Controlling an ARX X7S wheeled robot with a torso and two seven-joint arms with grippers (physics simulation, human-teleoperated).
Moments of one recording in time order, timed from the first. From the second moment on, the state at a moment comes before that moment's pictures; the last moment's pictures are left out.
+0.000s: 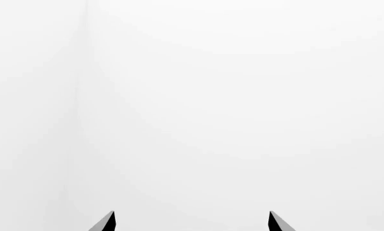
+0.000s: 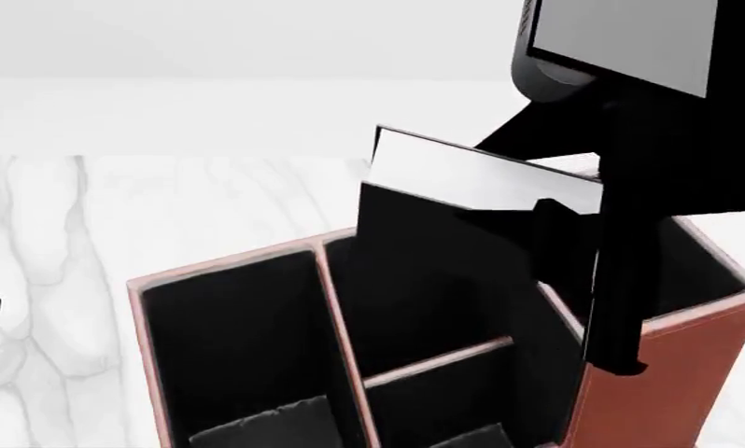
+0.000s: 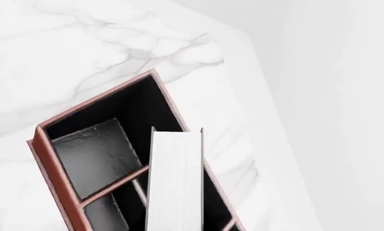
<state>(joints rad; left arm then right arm) -0.27 -0.44 -0.01 0.78 -0.46 -0.47 -0.41 1.66 0.86 -0.81 -0.27 0.47 1.00 -1.16</state>
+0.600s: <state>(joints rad) -0.28 -0.45 -0.01 0.78 -0.47 -0.48 -0.42 1.76 0.67 -0.93 0.28 0.36 0.68 -1.38</state>
